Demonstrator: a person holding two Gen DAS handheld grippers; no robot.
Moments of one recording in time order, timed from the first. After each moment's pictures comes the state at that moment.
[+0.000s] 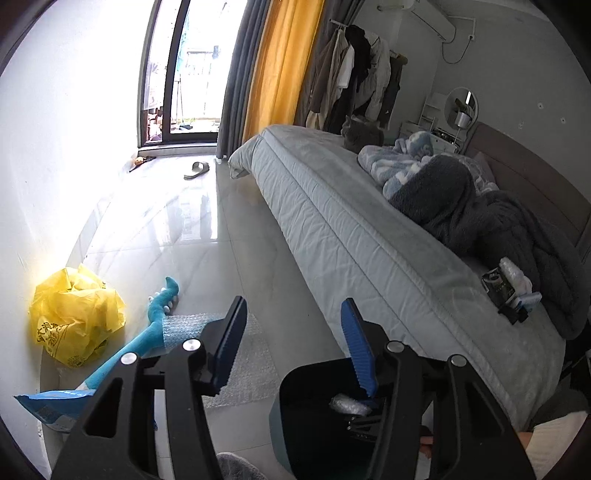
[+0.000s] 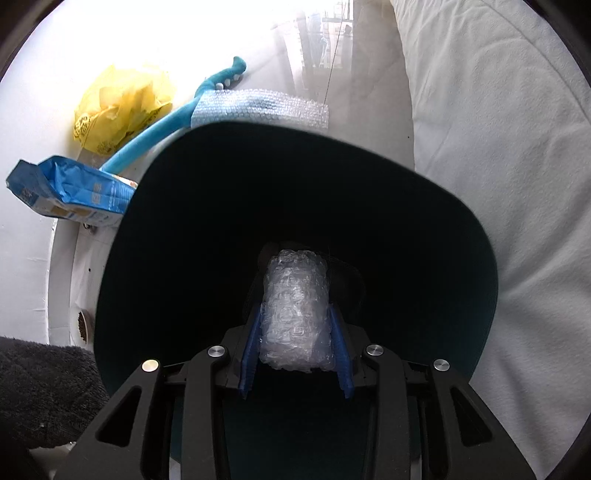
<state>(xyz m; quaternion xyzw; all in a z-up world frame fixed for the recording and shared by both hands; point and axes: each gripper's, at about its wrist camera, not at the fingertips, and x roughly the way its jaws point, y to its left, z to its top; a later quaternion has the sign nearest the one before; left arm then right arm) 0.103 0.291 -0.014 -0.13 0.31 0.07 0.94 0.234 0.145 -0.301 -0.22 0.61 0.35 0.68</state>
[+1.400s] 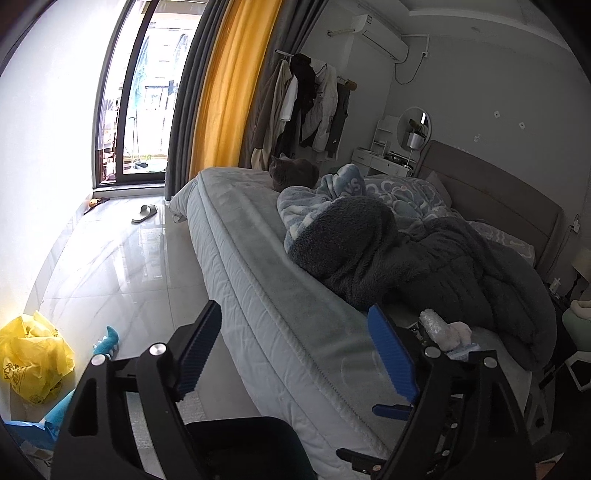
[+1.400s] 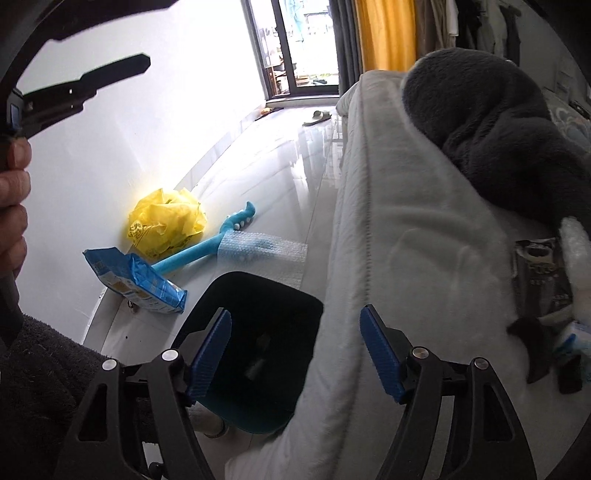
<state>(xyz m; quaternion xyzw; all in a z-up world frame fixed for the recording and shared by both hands) 0.167 0.162 0.044 -0.12 0.24 -0.01 0.96 0.241 -0.025 -0.099 -0.09 0.40 0.40 0.82</state>
